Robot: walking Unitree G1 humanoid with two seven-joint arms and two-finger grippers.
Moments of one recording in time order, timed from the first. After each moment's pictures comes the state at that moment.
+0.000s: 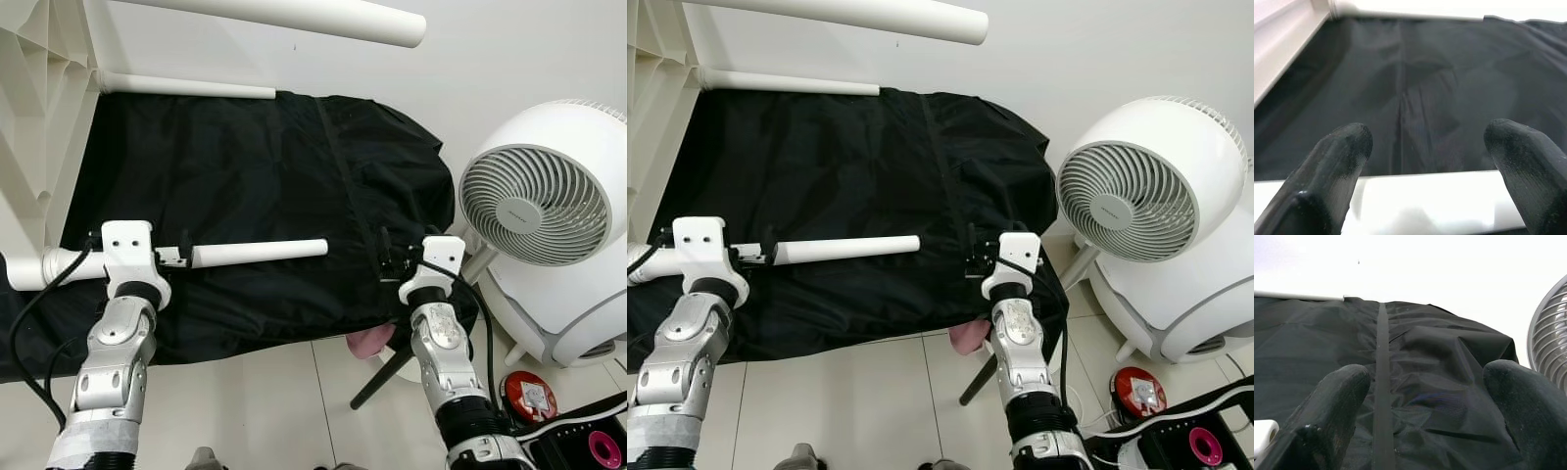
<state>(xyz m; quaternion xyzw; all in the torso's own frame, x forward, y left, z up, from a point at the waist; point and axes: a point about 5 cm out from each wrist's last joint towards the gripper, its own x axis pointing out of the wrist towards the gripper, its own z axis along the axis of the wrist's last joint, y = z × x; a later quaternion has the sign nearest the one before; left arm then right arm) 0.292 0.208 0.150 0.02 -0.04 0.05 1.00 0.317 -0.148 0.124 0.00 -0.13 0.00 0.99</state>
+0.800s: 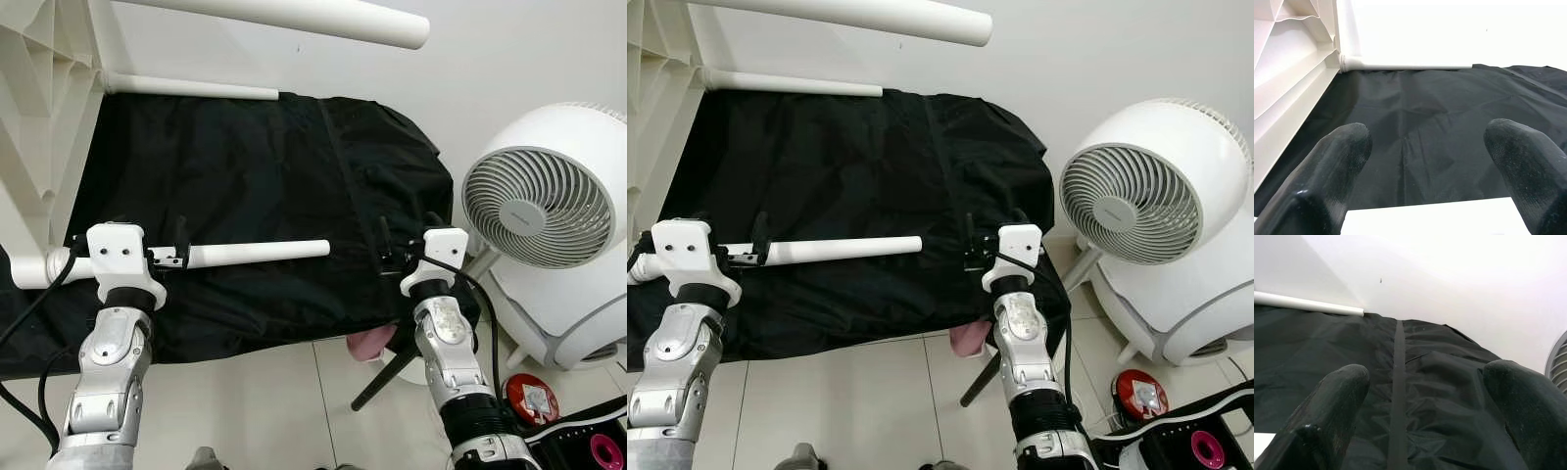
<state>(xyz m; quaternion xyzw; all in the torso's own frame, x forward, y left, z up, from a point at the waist) 0.273 0.204 0.162 0.05 -0.12 0.03 0.99 0.315 -0.146 0.137 -0.03 -0.16 0.04 0.99</state>
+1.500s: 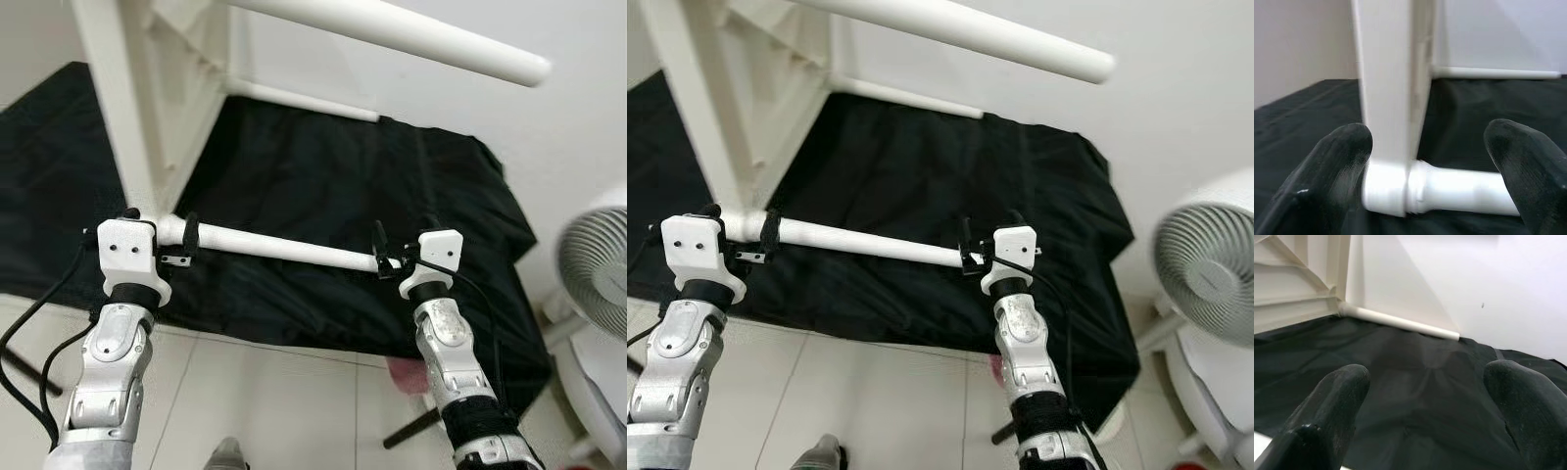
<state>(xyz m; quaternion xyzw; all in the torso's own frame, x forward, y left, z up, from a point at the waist) 0.275 0.201 0.166 0.07 -0.14 0.00 0.99 0.315 -0.142 0.138 -0.03 -0.16 0.06 0.98</state>
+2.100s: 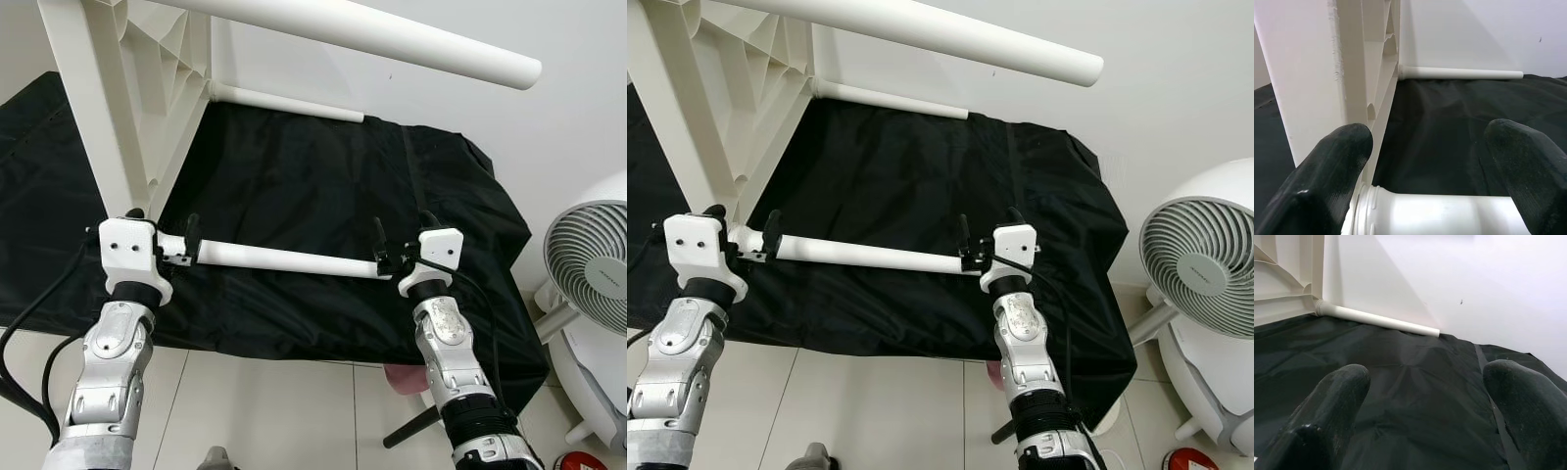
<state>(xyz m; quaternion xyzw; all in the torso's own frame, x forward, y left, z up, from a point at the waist) 0.279 0.201 0.164 0.05 -0.13 -0.01 0.99 0.315 -0.144 0.137 -0.03 -0.17 0.06 0.98</state>
